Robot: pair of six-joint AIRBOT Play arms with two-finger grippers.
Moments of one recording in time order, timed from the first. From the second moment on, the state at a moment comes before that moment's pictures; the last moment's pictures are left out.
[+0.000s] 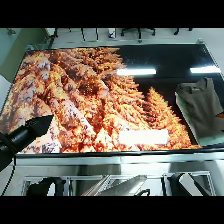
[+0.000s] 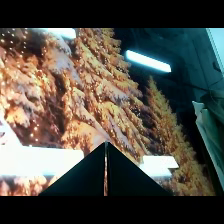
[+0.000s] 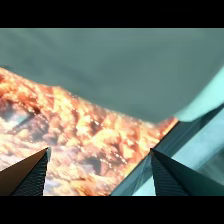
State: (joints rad) left arm 0.04 -0.34 0.74 -2.18 1.00 1.50; right arm -0.85 -1.01 1.10 1.93 -1.52 -1.33
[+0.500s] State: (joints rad) left arm 0.04 -0.41 0.74 -2.18 1.02 1.50; right arm -0.76 -0.96 1.21 2.22 -1.47 -1.43
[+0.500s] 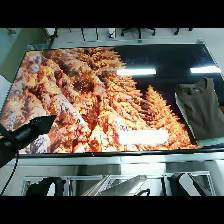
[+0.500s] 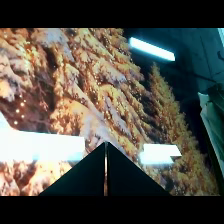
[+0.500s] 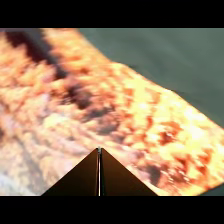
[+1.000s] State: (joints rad) left arm -0.06 -0.51 0.74 -2.17 1.14 1.58; right arm -0.02 -0.70 0.80 2.27 -1.15 -1.55
